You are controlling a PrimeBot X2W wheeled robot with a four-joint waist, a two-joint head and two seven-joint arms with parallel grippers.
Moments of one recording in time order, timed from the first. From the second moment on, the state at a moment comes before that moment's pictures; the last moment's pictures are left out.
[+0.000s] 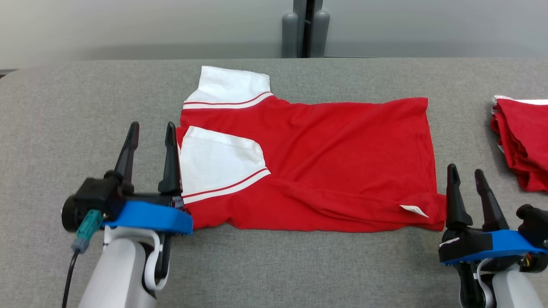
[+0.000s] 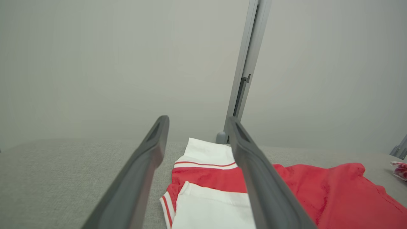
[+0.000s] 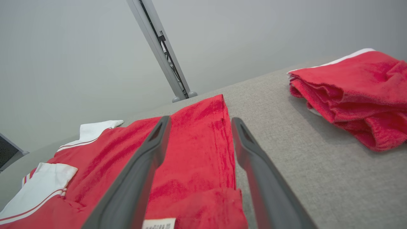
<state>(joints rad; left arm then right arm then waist) -0.34 0.13 -0.19 0.29 -0.32 -0.04 -0.26 -0.20 -0.05 -0.11 0.31 0.39 0.13 -0.22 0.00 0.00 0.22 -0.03</state>
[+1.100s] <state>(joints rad) -0.11 0.07 -0.12 0.39 -0.59 -0.05 0.01 -0.05 -0.05 -0.15 0.26 0.26 0.13 -0.06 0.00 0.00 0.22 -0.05</state>
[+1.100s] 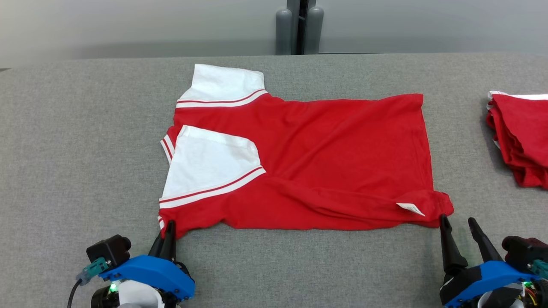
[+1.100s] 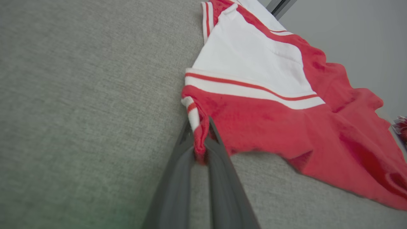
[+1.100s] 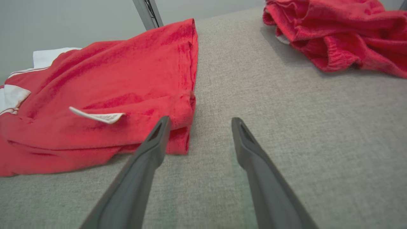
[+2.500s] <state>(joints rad) -0.08 0.14 -0.16 0.13 -0.56 -0.07 -0.08 -0.07 -0.05 -0.16 0.06 0.30 0.13 0.18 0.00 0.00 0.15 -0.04</state>
